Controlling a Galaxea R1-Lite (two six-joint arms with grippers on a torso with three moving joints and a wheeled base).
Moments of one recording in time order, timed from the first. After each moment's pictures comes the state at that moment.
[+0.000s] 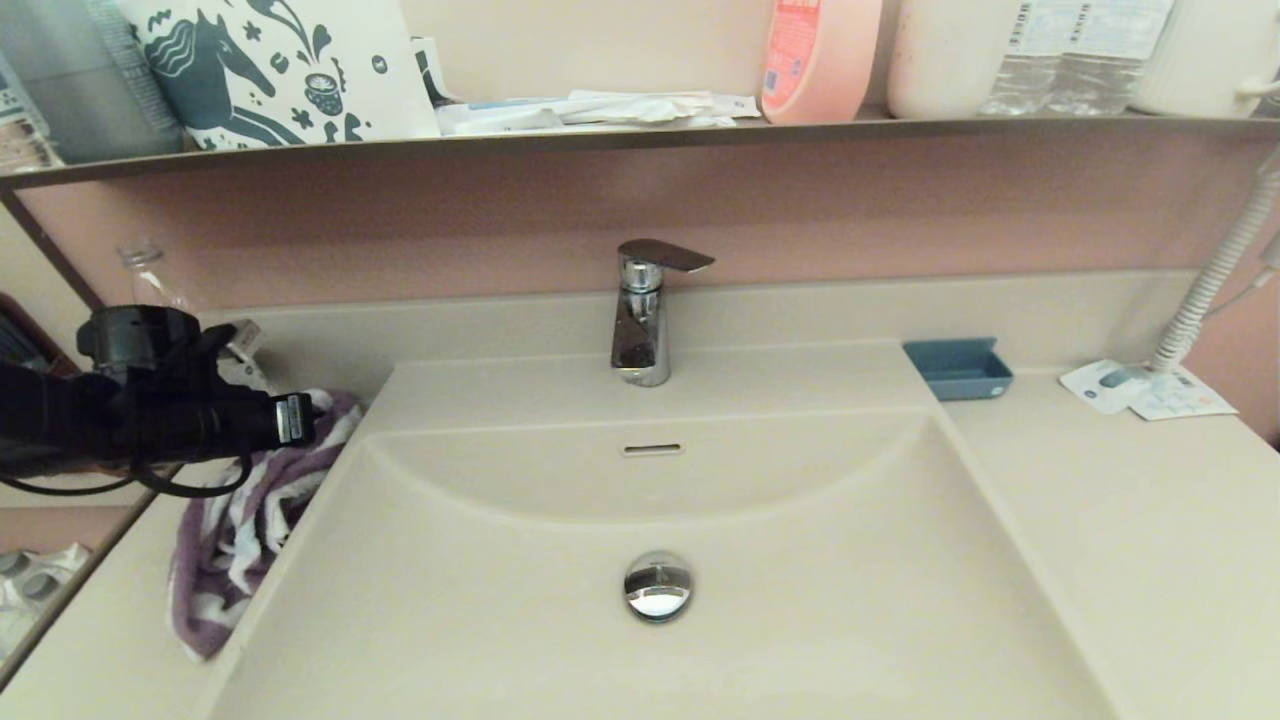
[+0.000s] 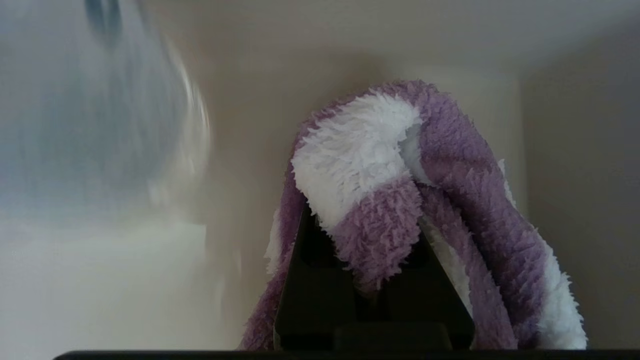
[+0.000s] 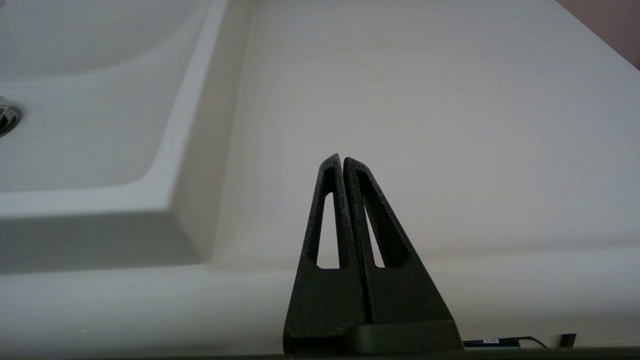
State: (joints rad) left arm 0.32 2.01 -1.20 -0.16 -0.30 0.09; right arm 0.00 0.00 0.00 0.01 0.00 0.00
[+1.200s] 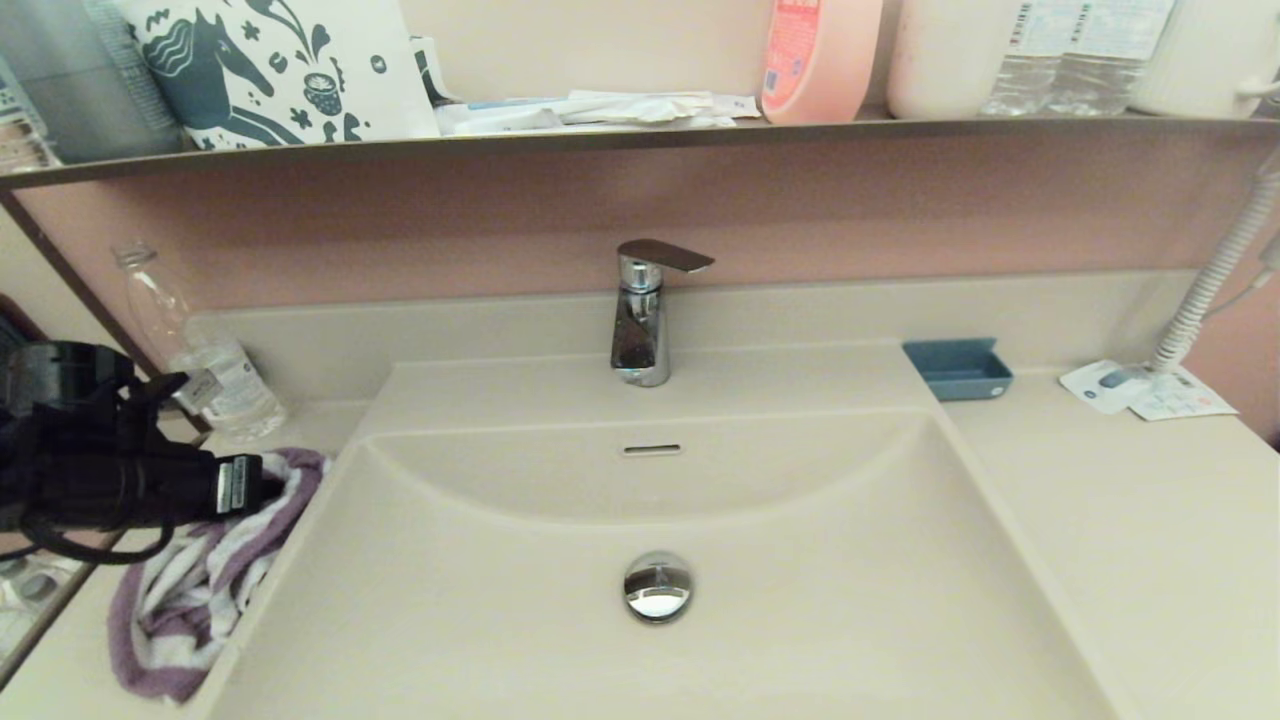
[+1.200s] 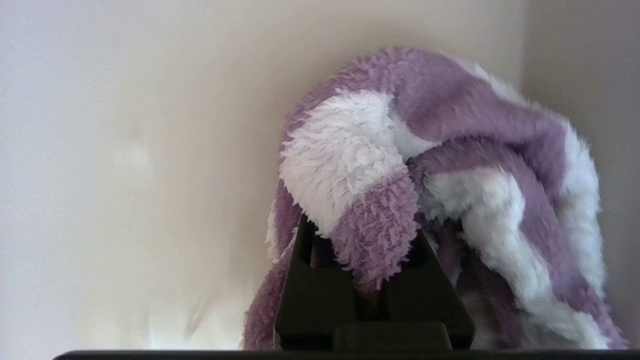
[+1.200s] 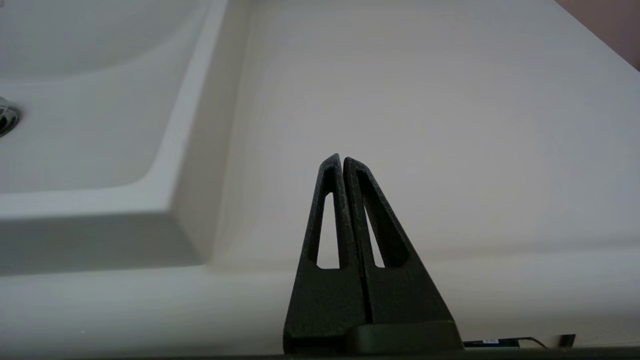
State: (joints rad) left arm 0.39 1.74 -0.93 0.06 -0.28 0.21; right arm 0.00 0.00 0.00 0.01 0.00 0.00
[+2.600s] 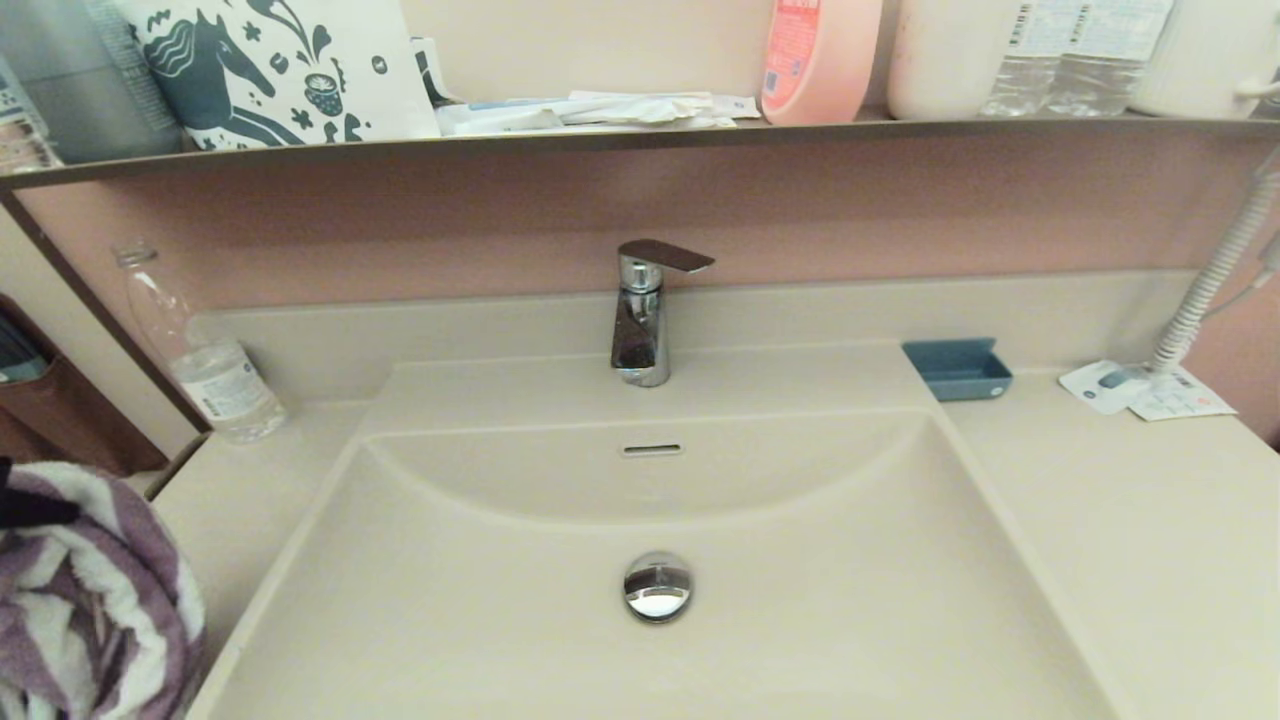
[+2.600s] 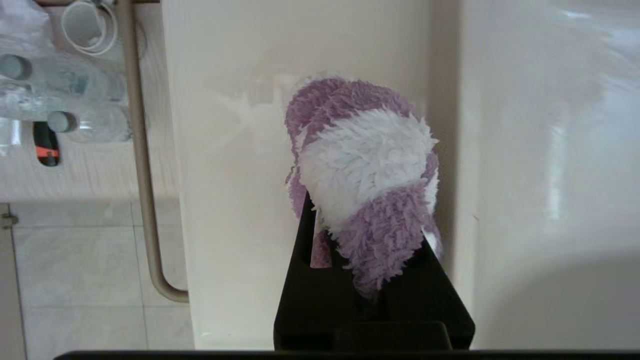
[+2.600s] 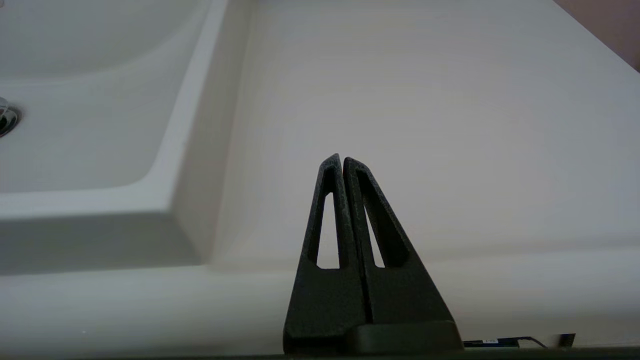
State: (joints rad) left arm 0.56 1.32 -1.23 0.82 -0.29 0.45; right arm 0.00 0.00 0.00 0.01 0.00 0.00
